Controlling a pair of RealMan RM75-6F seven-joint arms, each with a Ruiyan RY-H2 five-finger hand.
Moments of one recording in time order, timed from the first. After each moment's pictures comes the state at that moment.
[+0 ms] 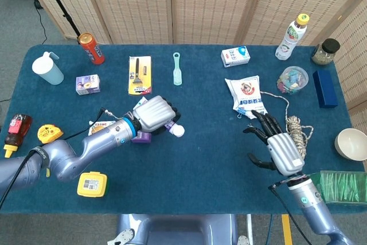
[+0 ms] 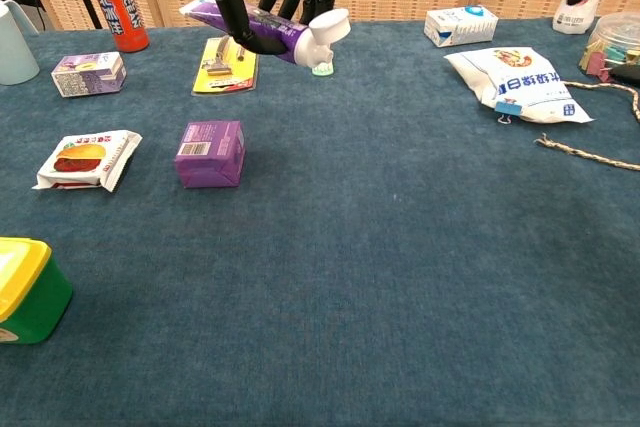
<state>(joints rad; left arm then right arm) -1.21 -1.17 -0.19 -1.64 1.19 0.51 0.21 0.34 -1.18 0.16 -1.81 -1.60 1.25 0.12</state>
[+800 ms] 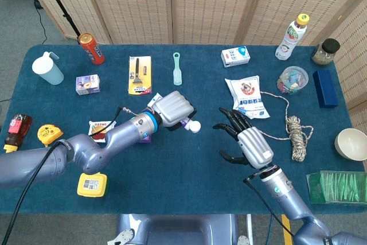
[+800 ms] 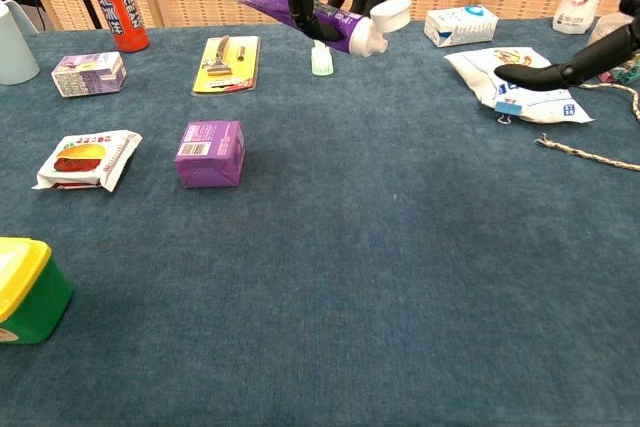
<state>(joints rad) -1.47 -1.22 -0.12 -1.59 0.81 0.48 0.37 0.48 -1.33 0.18 -1.75 -1.60 1.21 0.15</state>
